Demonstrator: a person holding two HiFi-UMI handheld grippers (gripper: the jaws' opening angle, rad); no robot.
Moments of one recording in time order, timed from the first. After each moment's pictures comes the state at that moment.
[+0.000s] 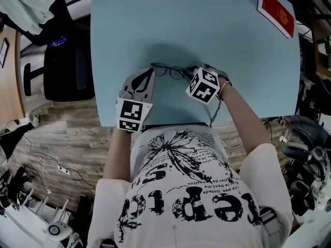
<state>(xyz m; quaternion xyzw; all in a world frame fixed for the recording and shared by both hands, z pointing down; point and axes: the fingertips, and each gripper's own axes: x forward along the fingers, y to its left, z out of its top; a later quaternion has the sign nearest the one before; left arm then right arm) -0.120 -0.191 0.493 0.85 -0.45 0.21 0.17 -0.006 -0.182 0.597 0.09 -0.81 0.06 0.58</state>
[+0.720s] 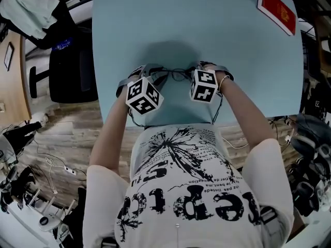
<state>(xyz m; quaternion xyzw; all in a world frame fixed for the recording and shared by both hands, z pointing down) -0.073 -0.183 0.556 0.86 -0.19 0.46 0.07 -0.005 -0.178 0.604 0.00 -0.80 -0.04 0.60</state>
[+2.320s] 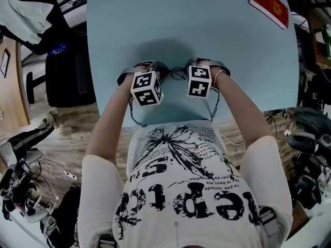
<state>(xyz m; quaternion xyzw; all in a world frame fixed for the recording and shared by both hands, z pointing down) -0.044 -0.174 0.572 0.87 -0.06 0.49 -0.03 0.005 -0.175 0.606 -0.01 -0.77 -0.03 0.63</state>
